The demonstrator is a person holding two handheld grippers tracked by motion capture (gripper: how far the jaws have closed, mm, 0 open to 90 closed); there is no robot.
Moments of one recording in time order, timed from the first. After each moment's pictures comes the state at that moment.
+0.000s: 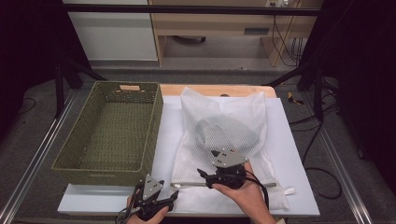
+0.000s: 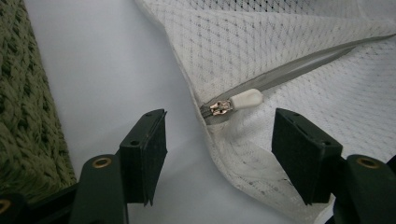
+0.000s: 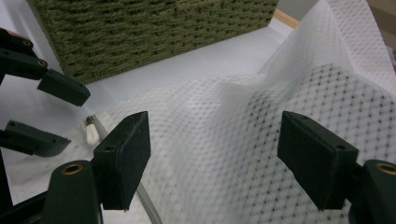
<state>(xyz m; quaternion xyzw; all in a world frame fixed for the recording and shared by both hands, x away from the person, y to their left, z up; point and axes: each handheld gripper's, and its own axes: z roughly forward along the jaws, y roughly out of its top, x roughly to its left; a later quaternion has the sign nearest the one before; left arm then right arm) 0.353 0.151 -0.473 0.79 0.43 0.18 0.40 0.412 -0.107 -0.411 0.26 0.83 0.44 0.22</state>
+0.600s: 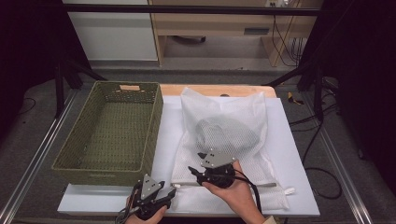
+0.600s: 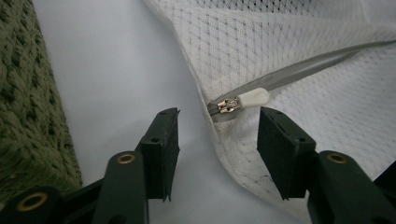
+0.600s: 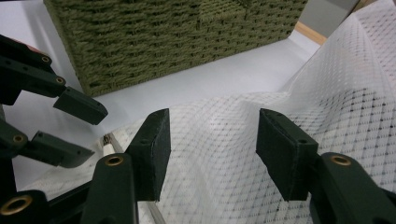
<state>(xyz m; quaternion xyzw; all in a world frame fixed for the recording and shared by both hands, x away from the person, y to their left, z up) 0.353 0.154 -0.474 0.78 0.44 0.17 0.41 0.414 -0.083 -0.412 0.24 0.84 0.44 0.22</state>
